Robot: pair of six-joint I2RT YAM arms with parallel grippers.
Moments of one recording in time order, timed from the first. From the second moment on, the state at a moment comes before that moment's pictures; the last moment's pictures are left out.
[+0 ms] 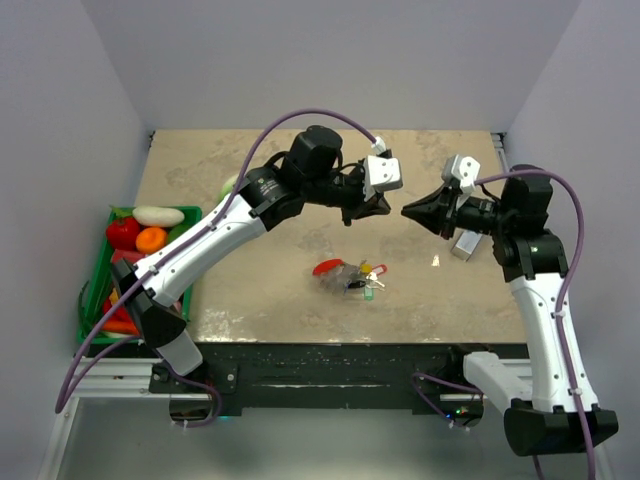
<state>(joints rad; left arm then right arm) -0.87 1.66 1.83 -0.58 0.54 0.36 0.04 0.96 1.17 -0.53 -1.06 -0.38</state>
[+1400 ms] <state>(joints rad) -0.86 1.53 0.94 -0.52 0.37 0.61 0.04 0.91 0.99 -0.90 -0.88 -1.00</state>
